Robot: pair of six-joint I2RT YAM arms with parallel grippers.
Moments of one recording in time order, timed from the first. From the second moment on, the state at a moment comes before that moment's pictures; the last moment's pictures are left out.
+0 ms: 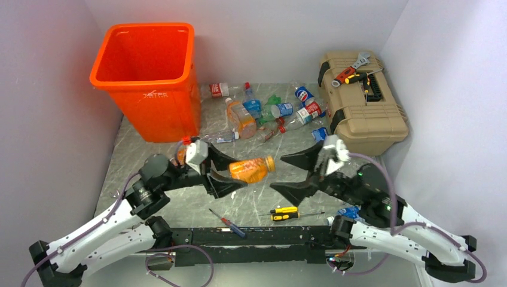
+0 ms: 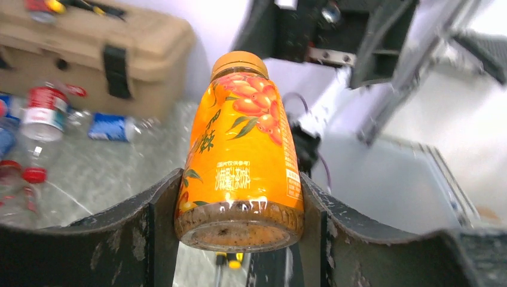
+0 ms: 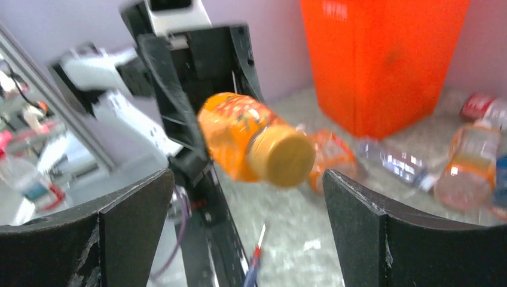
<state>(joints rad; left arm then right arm) -0.86 0.71 0.71 0.11 0.59 -0.27 1.10 0.57 0.83 -0.20 -0.08 0.25</state>
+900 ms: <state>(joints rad) -0.87 0.83 0.48 1.01 0.30 -0.80 1.09 0.84 0.56 0.87 0.08 0.59</state>
